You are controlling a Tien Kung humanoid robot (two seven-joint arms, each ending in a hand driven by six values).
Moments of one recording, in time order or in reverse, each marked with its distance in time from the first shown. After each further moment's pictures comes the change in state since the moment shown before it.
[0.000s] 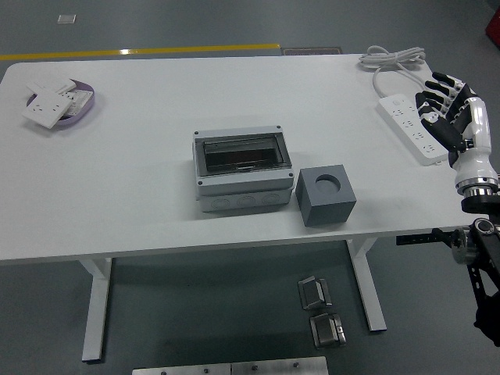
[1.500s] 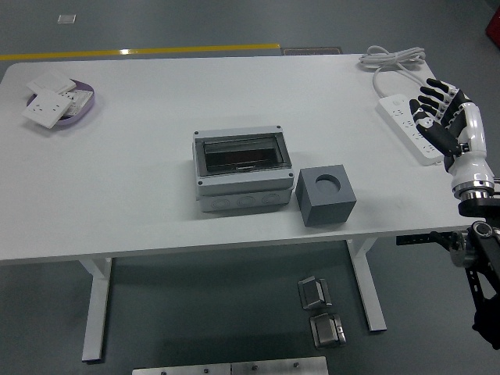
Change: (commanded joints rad) left arm -0.004 0.016 0.007 0.000 -0.011 -0.002 0.001; right arm -0.009 0.003 -0.001 -0.002 0.004 0.006 -0.022
